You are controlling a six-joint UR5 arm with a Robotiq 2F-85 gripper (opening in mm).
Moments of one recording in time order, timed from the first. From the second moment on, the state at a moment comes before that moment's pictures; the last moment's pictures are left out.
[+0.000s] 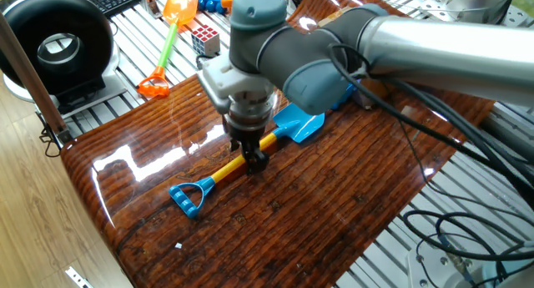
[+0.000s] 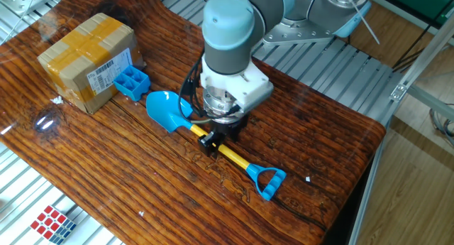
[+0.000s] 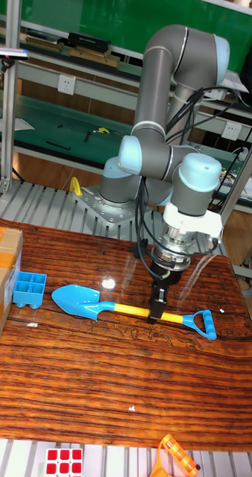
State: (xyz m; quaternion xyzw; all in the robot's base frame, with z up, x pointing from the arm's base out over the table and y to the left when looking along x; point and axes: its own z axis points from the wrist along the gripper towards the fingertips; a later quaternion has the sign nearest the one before) arm 0.501 0.121 0.004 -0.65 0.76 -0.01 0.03
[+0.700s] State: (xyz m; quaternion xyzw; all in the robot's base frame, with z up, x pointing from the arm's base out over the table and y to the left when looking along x) arm 0.494 0.116 -0.003 -0.66 0.75 -0.03 0.00
